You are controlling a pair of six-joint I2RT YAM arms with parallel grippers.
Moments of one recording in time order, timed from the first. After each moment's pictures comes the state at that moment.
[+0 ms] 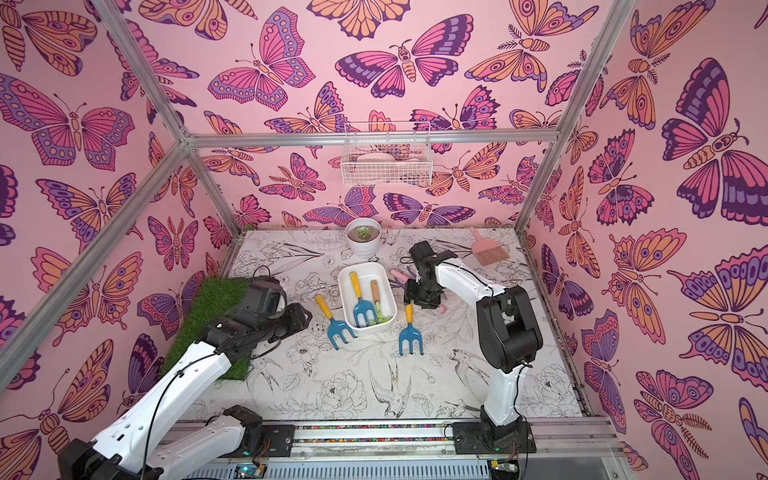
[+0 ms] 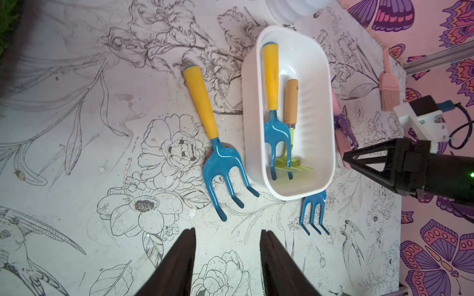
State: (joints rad) left arm -0.39 0.99 0.83 -0.74 0.07 -0.75; right arm 0.48 1.90 1.44 -0.89 -0.18 0.52
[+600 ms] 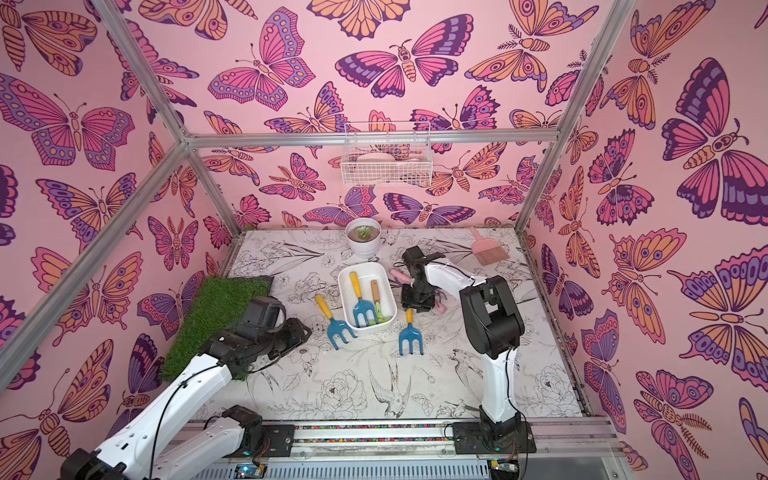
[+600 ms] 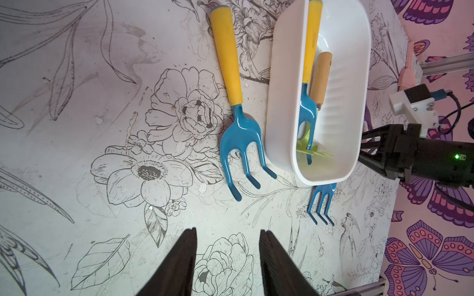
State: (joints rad) left arm -0.37 0.93 0.70 -0.71 0.13 -0.84; right arm 0.50 2.05 1.50 -0.90 -0.15 0.51
